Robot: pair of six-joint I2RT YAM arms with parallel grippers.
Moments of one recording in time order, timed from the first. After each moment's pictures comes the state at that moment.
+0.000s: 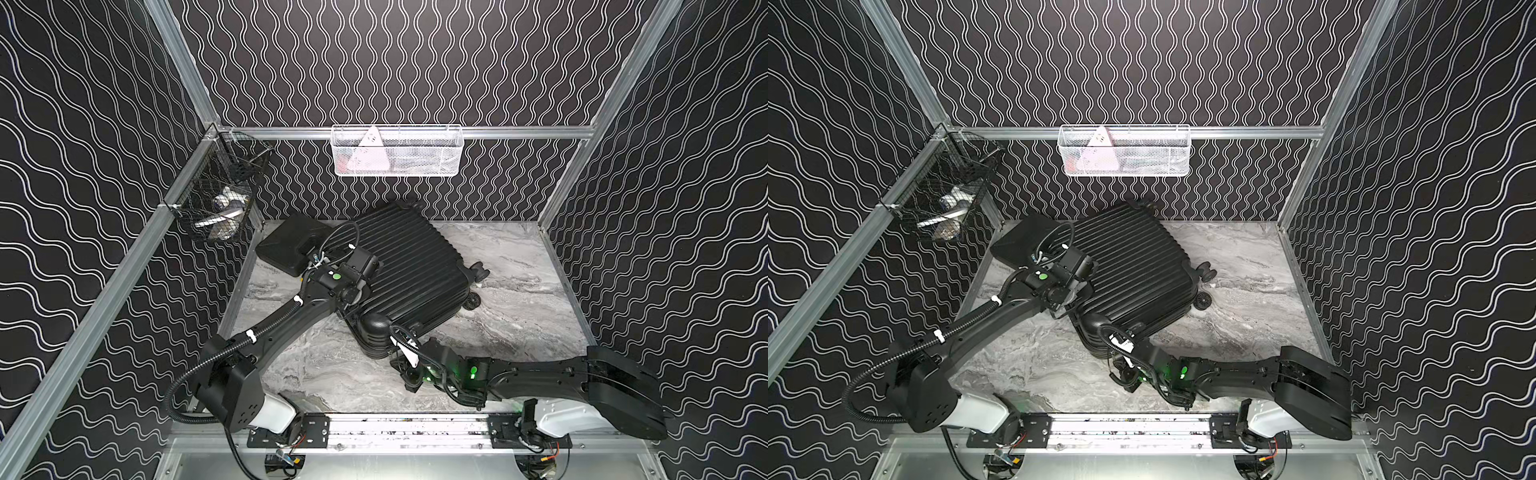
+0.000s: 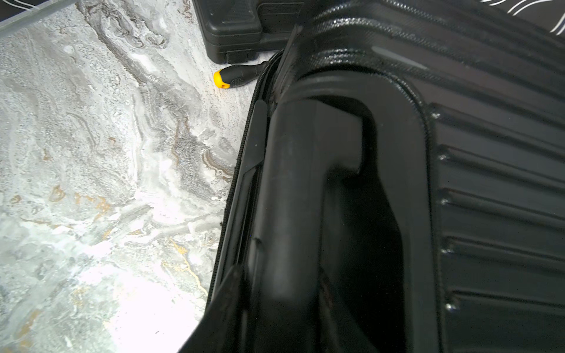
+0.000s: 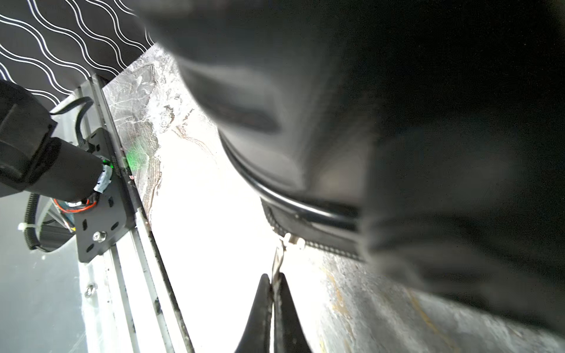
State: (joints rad) left arm -0.54 1.48 1.25 -0.86 -0.58 -1.31; right arm 1.22 1.37 0.53 0.23 0.09 0.40
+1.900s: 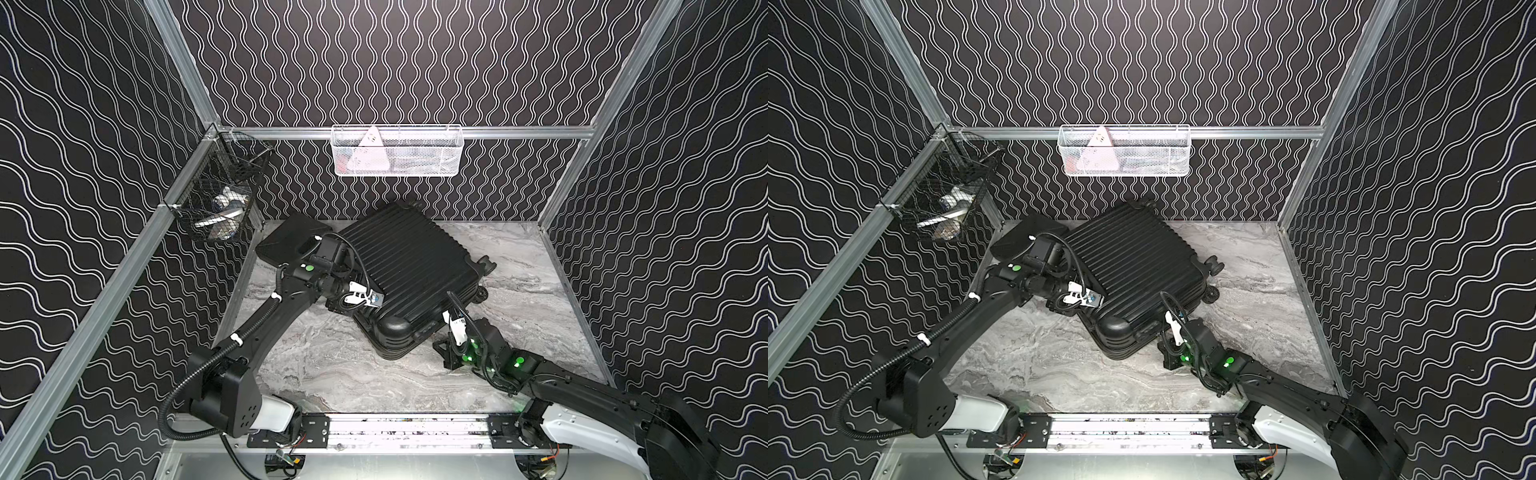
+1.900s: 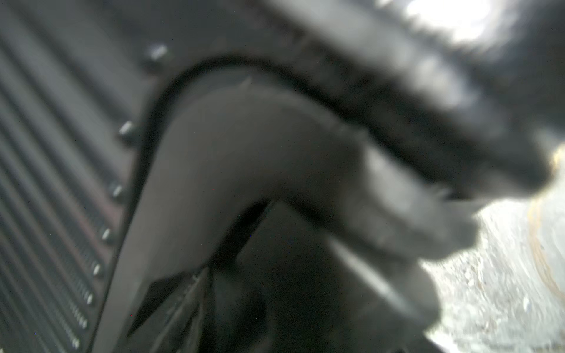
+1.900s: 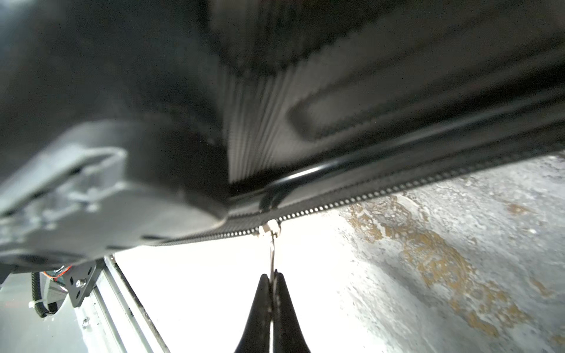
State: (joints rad) left arm -0.33 1.43 1.24 -0.90 0.24 1.49; right arm 0.80 0.98 0.38 -0.07 -0.09 0.53
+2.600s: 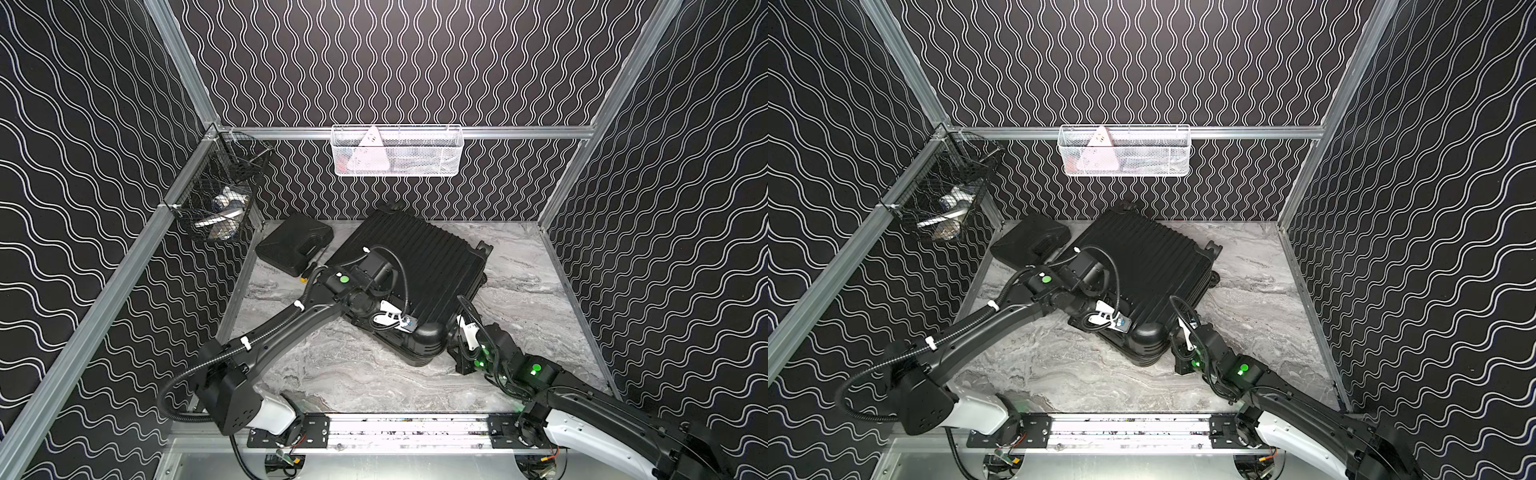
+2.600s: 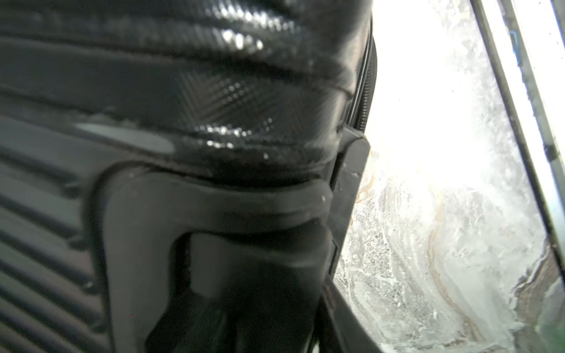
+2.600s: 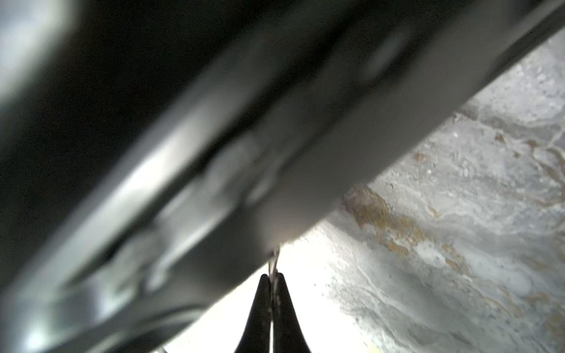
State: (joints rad) left arm -0.68 1.49 1.37 -1.06 0.11 1.22; right arm 0.80 0.80 0.37 -0.31 -0.01 0.55
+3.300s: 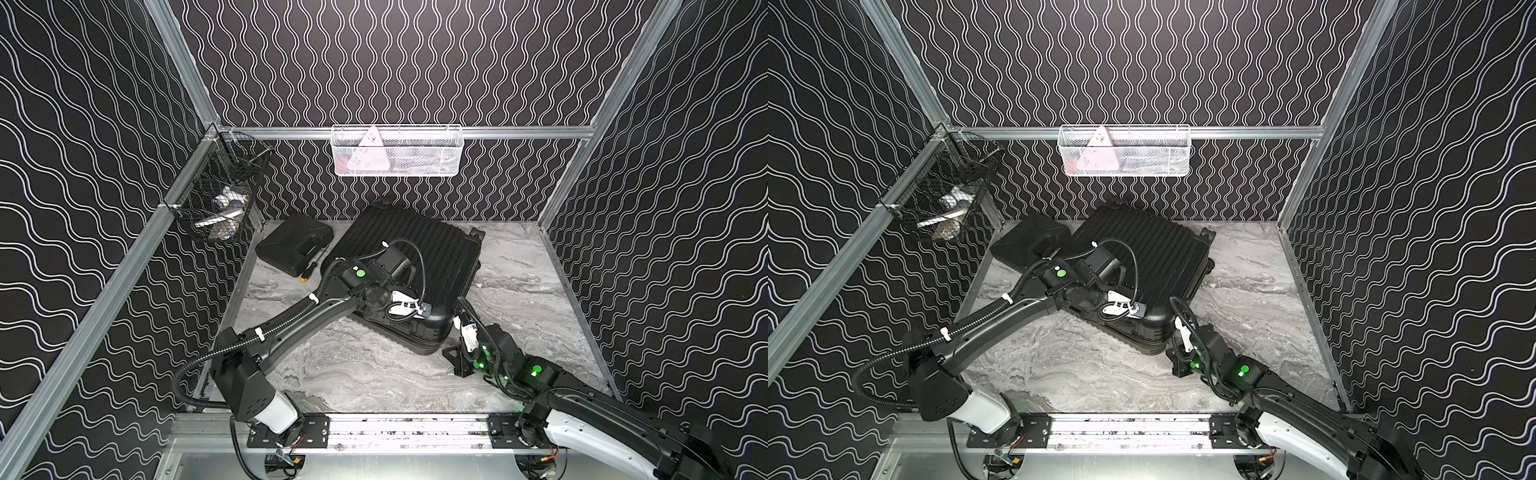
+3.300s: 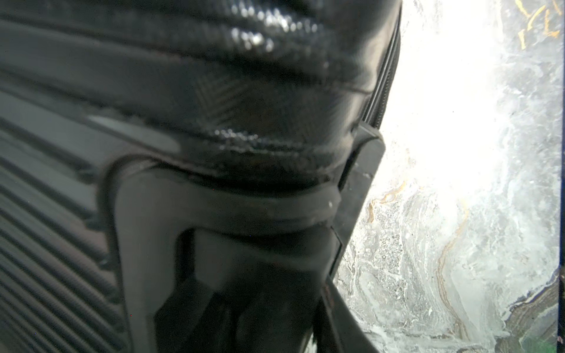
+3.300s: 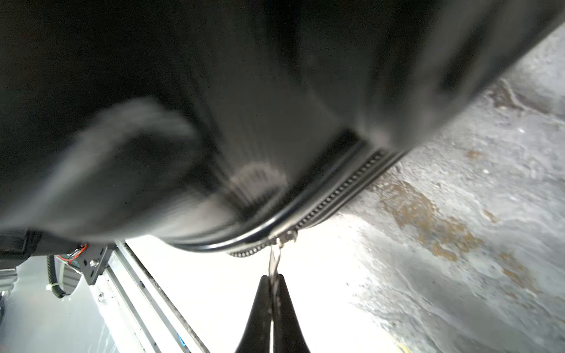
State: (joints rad) left arm -0.74 1.56 1.51 -1.09 -0.08 1.04; right arm 0.82 0.81 0.37 -0.27 -0.11 0.57
